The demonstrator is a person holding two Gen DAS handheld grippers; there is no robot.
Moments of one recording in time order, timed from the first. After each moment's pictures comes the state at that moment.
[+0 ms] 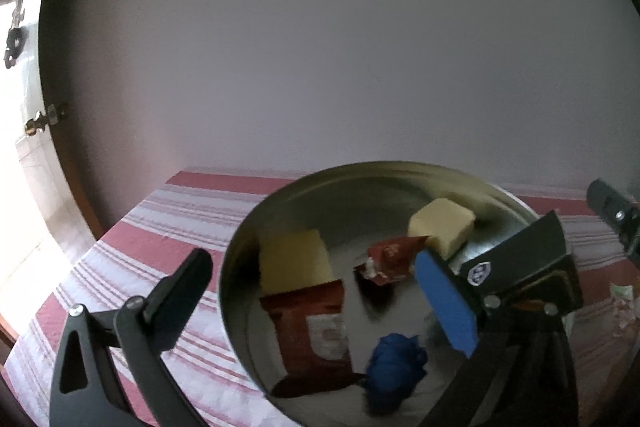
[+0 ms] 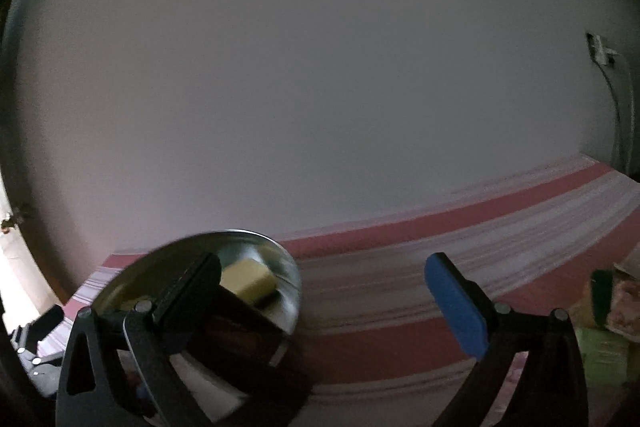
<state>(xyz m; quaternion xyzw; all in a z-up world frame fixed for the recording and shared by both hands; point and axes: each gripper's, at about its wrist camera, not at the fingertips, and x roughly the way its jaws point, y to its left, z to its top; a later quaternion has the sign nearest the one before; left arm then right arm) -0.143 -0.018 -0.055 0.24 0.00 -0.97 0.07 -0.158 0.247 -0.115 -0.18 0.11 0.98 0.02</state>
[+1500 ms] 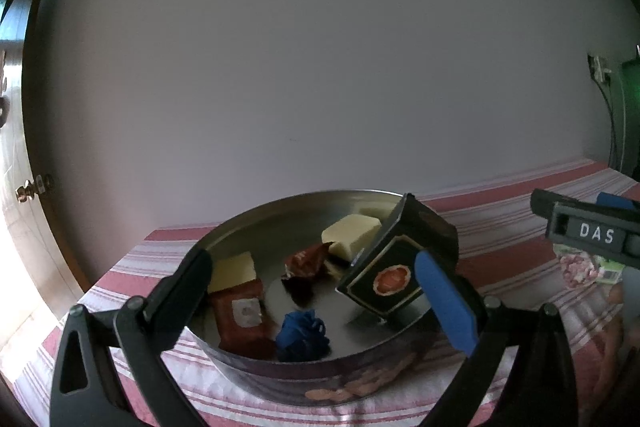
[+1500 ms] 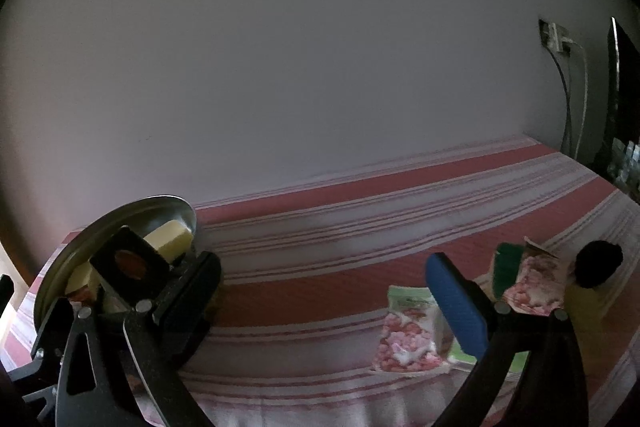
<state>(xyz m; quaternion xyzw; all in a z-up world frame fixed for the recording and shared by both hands) -0.067 0.056 -0.051 0.15 -0.08 -0.99 0.01 -0.147 0.287 -0.140 -0.22 0.10 0.97 0.09</state>
